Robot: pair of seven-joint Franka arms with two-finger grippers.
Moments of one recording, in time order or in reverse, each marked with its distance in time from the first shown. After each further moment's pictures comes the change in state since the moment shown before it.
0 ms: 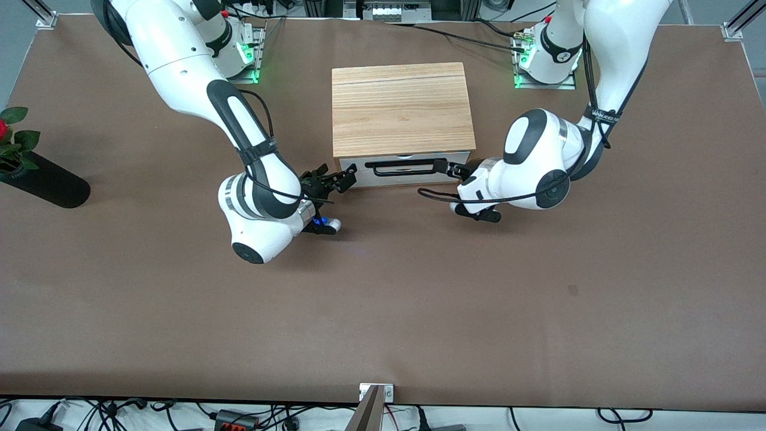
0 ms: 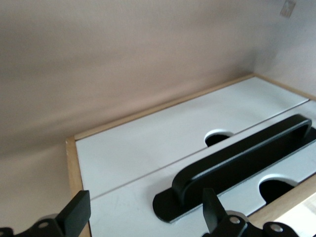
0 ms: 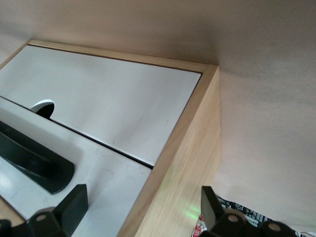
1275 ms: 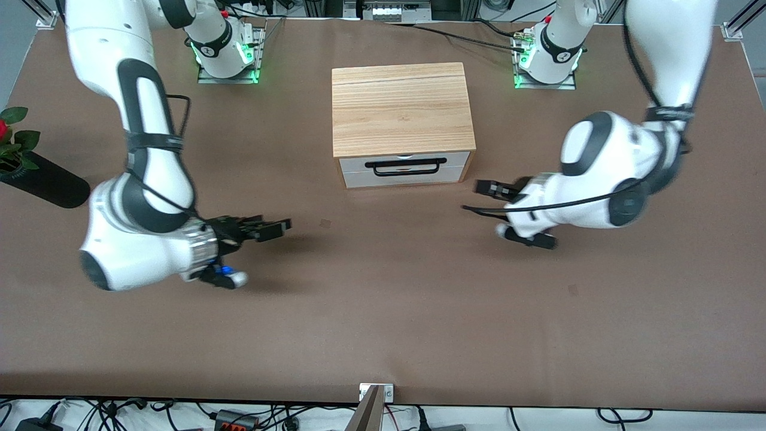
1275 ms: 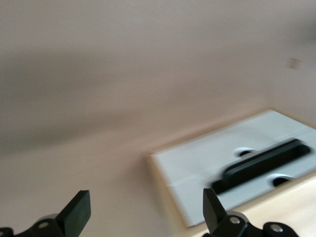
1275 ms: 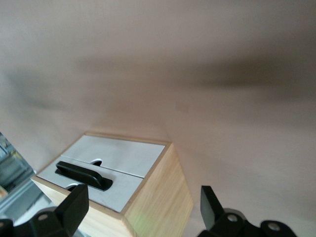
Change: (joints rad) left arm 0.107 0.004 0.063 0.346 0.281 -0.255 0.001; right arm -0.111 -0.075 -0.265 0.299 -0.008 -0.029 0.000
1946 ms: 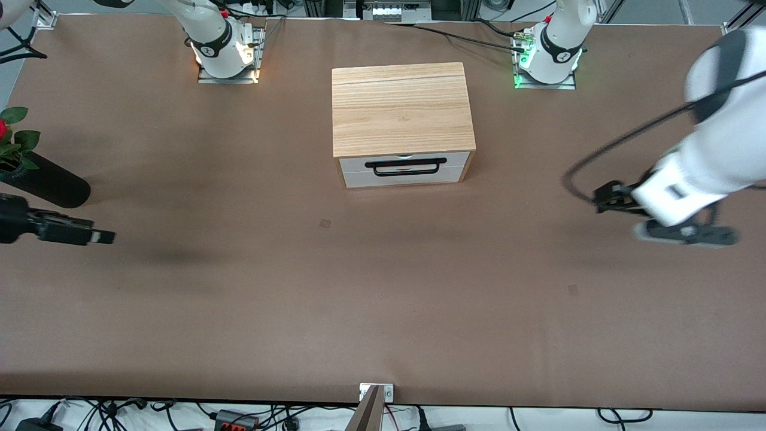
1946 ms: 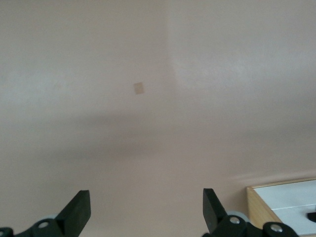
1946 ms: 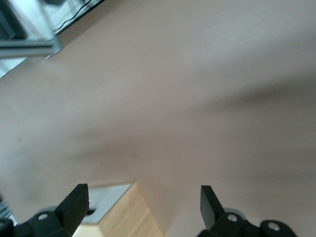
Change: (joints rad) left arm 0.127 -0.178 0.056 0.132 0.251 -0.073 0.002; right arm -0.185 -0.158 -0.233 0.075 -0.065 -0.046 -0.065
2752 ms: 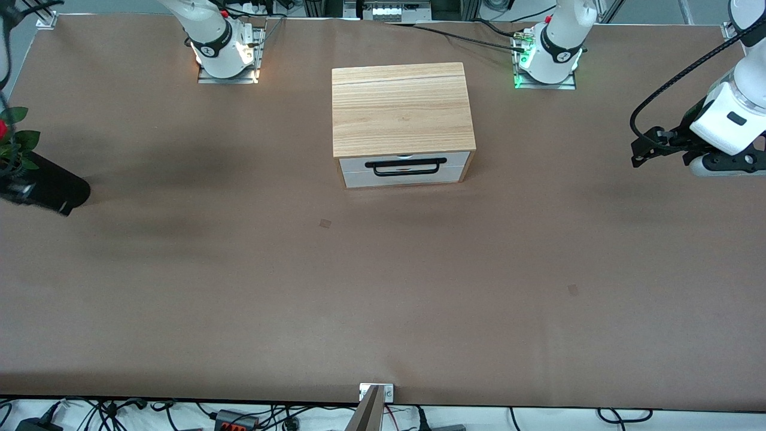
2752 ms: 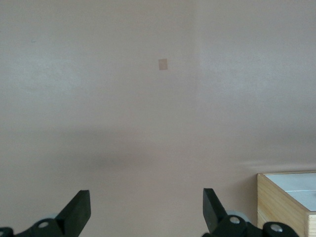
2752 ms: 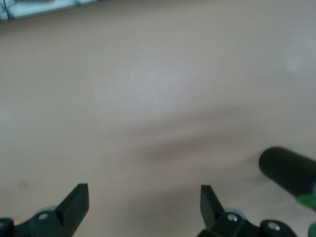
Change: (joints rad) left arm -0.190 -0.321 0.276 -0.392 -0.044 0.122 0.017; right arm -0.083 -0.423 0.345 -0.495 -0.666 0.315 -0.017
